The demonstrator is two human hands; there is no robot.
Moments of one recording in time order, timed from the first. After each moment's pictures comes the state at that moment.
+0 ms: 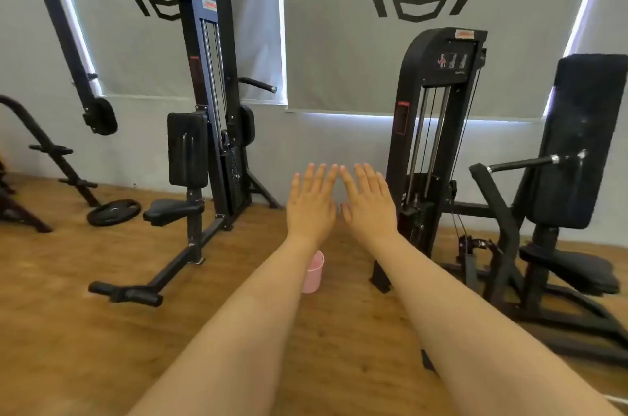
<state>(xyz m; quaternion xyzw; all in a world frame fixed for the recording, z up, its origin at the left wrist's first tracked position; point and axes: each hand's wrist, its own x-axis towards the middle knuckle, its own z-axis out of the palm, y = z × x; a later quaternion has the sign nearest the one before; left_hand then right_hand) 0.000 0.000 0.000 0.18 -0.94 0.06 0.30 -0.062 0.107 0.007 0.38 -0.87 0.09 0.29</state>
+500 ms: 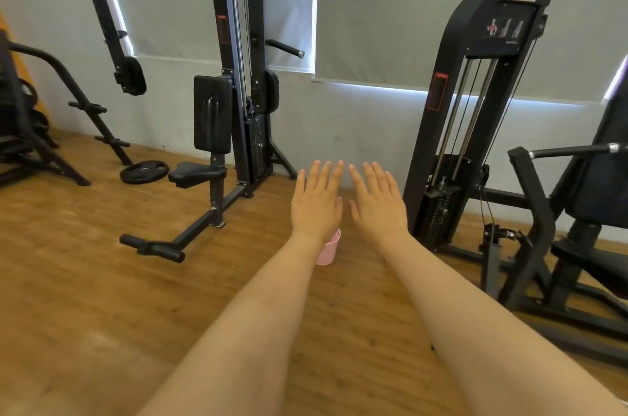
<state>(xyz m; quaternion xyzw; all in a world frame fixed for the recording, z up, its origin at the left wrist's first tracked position) 0.014 -0.008 -0.046 0.23 -0.93 0.07 0.27 -0.063 0.098 -0.038 0.43 -0.86 0.08 0.25</state>
